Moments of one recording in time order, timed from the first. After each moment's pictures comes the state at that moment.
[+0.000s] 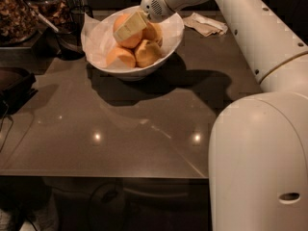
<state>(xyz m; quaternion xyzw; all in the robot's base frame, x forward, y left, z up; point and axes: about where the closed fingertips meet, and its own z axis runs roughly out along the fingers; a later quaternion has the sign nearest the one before) 0.734 0.057 0.955 -0.51 0.73 0.27 0.37</state>
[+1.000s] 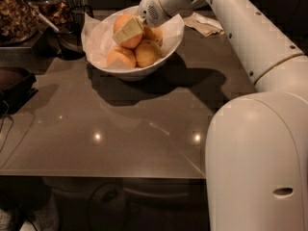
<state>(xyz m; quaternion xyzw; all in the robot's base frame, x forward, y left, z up) 0.734 0.068 0.941 -0.51 0.73 0.29 0.35</state>
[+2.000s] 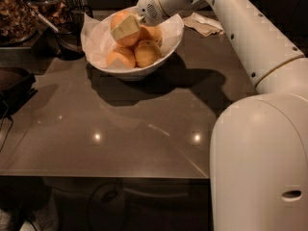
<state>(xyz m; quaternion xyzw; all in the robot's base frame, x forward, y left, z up) 0.730 0.074 0.955 -0.50 0.71 0.31 0.37</state>
